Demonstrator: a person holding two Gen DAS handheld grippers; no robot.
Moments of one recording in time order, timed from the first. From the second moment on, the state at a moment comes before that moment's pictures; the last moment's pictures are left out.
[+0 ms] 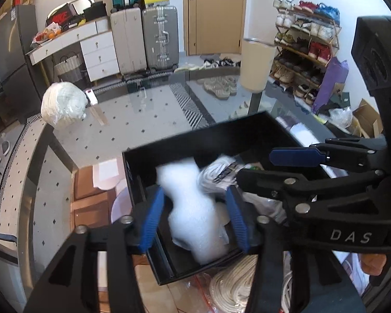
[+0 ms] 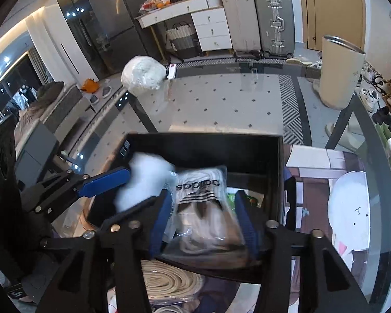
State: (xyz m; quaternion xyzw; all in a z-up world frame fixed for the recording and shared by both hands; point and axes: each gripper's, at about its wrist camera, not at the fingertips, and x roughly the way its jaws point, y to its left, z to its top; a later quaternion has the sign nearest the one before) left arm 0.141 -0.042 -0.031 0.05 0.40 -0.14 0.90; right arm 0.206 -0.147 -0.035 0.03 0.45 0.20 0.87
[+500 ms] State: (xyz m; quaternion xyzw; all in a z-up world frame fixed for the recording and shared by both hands) left arm 0.071 -0.022 -0.002 0.04 0.37 -0.17 0.91; right arm 0.133 -0.174 -0.012 0.01 0.44 0.22 0.87
